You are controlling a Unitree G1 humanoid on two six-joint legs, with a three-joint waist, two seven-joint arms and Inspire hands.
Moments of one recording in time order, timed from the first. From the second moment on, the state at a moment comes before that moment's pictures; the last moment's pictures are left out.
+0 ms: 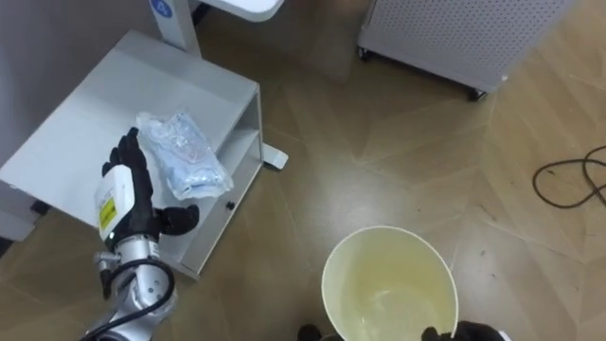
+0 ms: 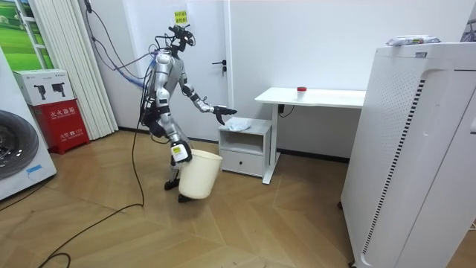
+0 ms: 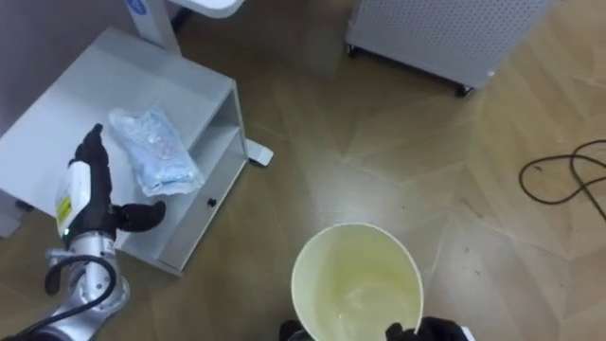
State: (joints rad) left arm -0.62 0.31 -0.29 1.17 0.31 -0.31 0.76; right arm -0.22 -0.31 0.29 1.21 0.57 -0.19 -0.06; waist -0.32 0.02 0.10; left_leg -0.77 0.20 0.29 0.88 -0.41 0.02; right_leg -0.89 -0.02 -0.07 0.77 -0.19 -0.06
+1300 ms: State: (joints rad) left arm -0.69 0.36 -0.39 1.27 0.71 -0.13 0.72; right arm -0.16 -0.34 0.31 1.16 0.59 -0.12 -0.08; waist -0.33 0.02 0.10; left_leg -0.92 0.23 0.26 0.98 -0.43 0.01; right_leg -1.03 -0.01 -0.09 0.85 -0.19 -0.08
